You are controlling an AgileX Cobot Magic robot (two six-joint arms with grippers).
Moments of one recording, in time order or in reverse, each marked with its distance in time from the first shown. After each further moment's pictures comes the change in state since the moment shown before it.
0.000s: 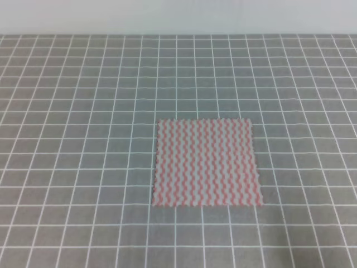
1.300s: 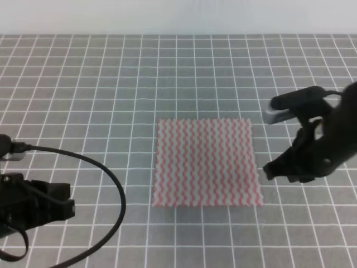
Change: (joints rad) left arm -0.114 0.833 -0.466 -0.047 0.294 0.744; right arm 0.244 1.486 -1.055 -0.772 0.694 -0.093
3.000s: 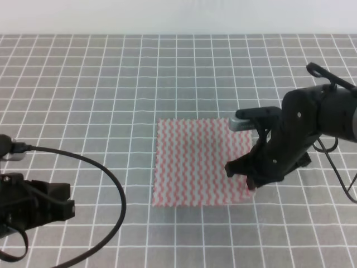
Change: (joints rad) left arm -0.015 0.005 0.001 0.009 0.000 0.008; right arm 0.075 0.337 -0.178 0.019 -0.051 0.110
